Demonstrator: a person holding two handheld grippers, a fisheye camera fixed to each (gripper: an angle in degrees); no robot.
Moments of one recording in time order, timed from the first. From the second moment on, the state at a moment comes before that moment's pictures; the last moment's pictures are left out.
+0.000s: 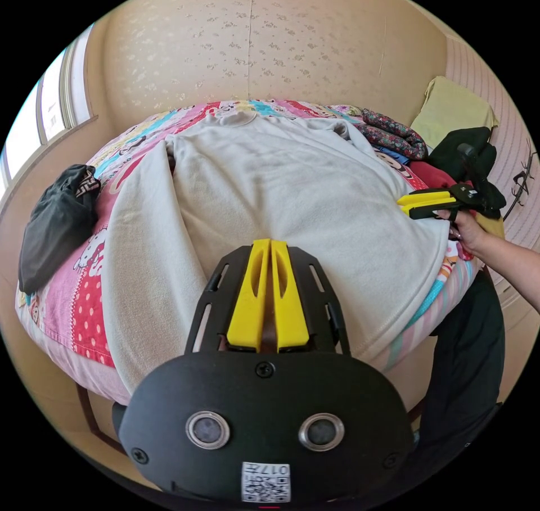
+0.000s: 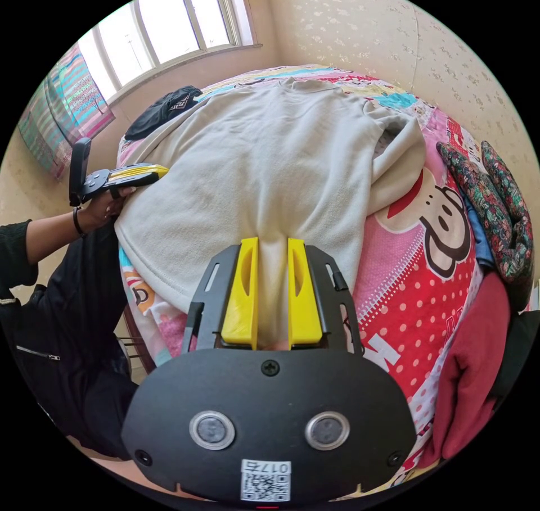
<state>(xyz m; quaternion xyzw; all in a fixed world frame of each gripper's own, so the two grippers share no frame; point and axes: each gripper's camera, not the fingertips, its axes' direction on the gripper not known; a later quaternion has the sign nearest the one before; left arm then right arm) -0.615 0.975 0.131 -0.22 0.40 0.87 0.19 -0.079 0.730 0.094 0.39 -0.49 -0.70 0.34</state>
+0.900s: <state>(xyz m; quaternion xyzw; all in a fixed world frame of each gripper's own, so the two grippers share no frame) -0.595 0.827 0.079 -0.30 0.44 0.84 0.09 -0.086 0.711 0.093 0.33 -0.53 -0.71 0.33</state>
